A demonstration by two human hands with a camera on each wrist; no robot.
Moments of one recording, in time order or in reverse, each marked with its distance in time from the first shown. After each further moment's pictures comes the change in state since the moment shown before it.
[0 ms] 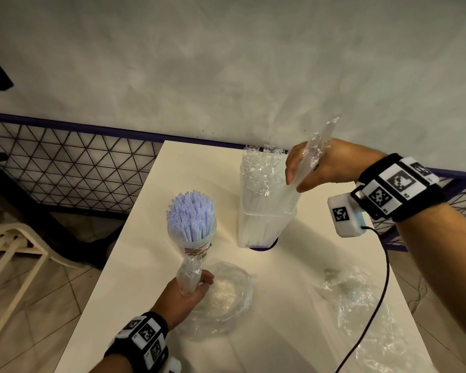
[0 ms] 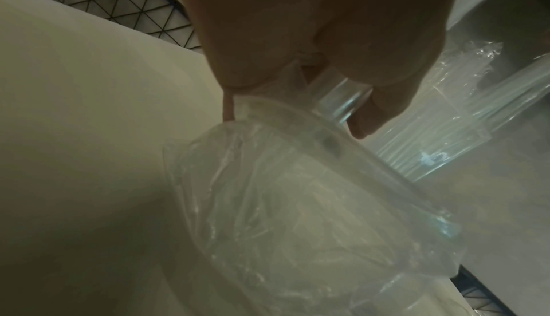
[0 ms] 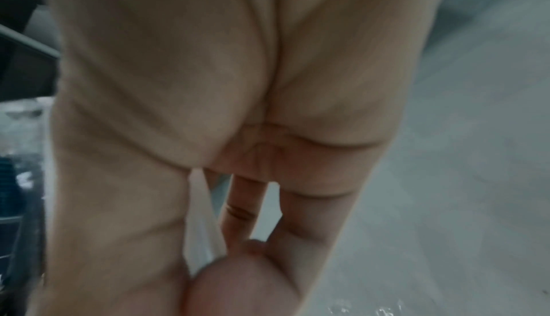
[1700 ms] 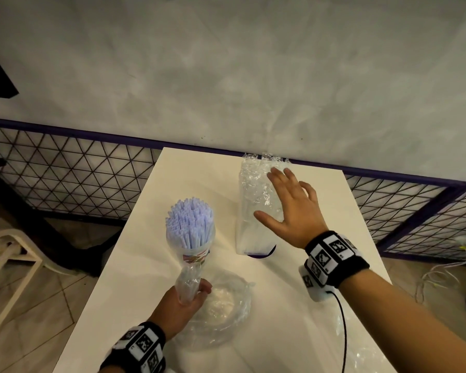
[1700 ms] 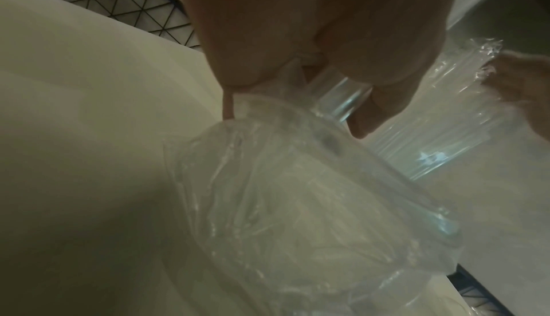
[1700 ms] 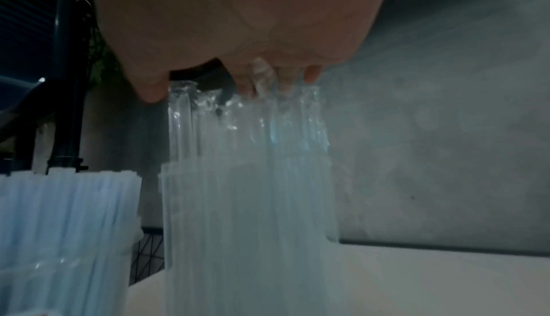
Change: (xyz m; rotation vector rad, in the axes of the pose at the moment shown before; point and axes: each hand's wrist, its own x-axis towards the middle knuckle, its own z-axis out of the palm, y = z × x) left_hand 0.001 -0.007 -0.002 0.034 -0.014 0.007; right_hand 0.014 0.050 0.129 -0.557 0.560 0.033
